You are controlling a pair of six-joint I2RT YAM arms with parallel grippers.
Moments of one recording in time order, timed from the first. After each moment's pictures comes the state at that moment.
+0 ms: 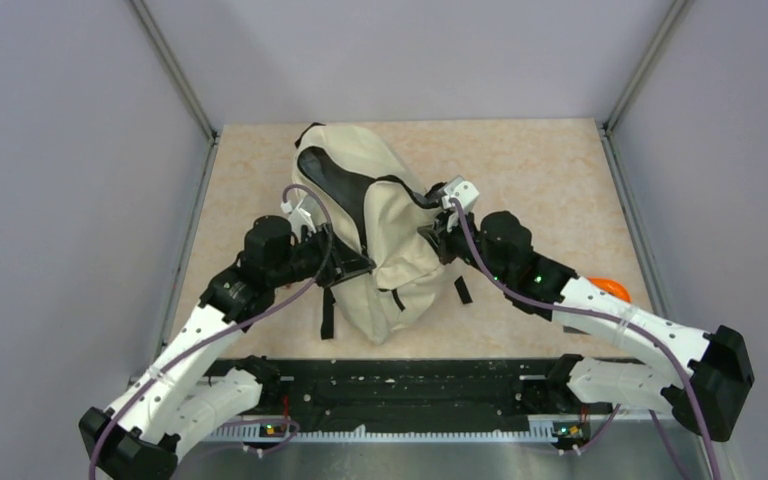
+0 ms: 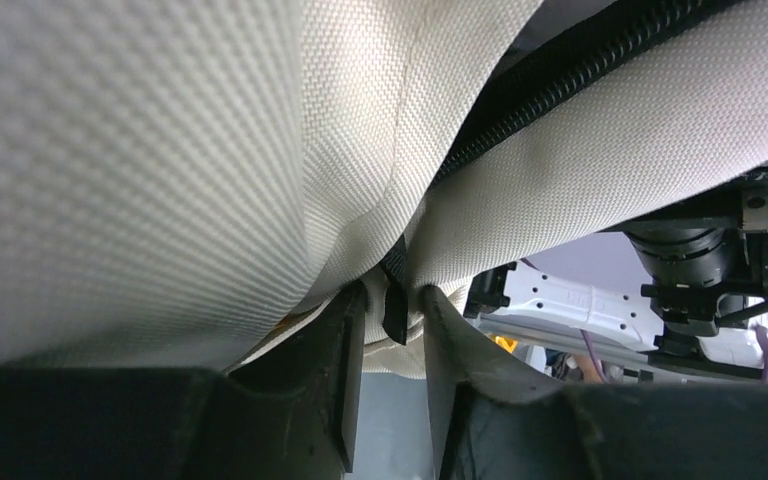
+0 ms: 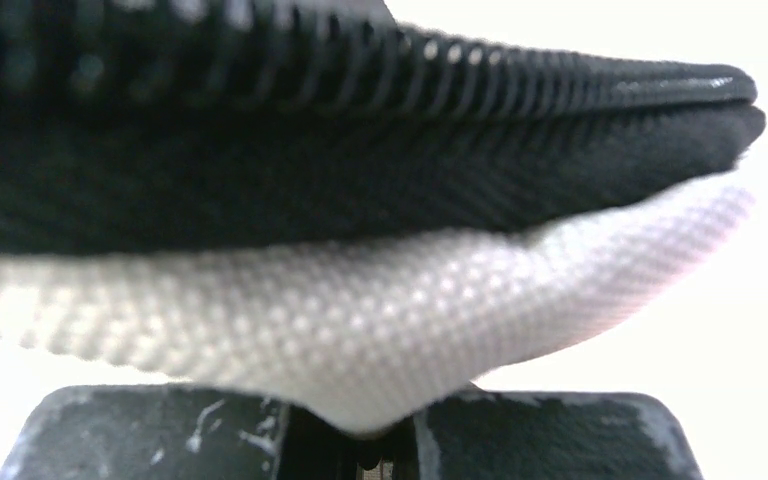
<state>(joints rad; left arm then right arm) -0.51 0.82 0.80 -0.40 0.45 -1.02 0.87 1.07 0.83 0.07 0.08 0.05</state>
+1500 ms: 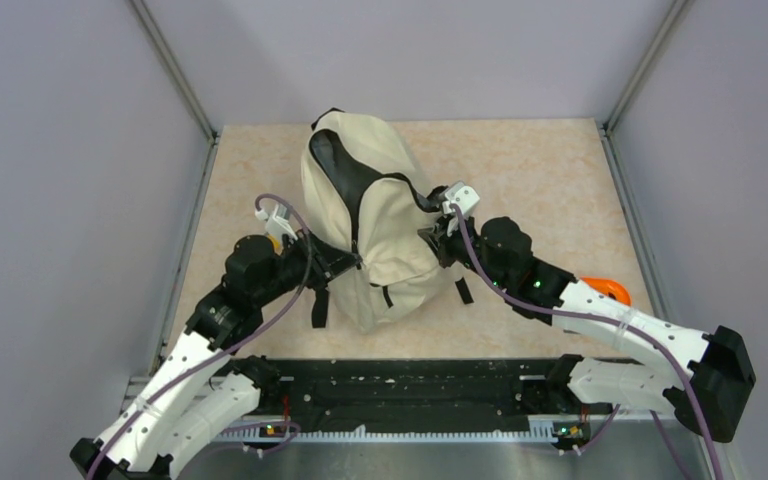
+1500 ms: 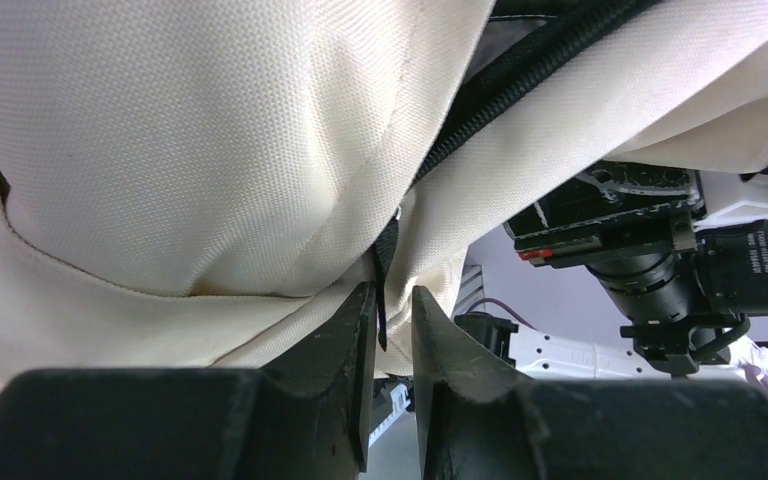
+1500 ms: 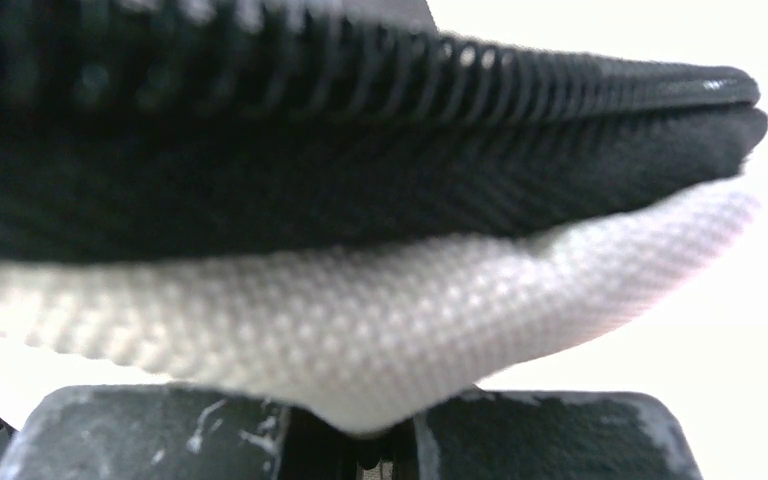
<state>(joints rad) -0.53 0.67 0.72 -0.33 0.26 -1.03 0.88 1.06 0.79 0.11 0.11 0.04</state>
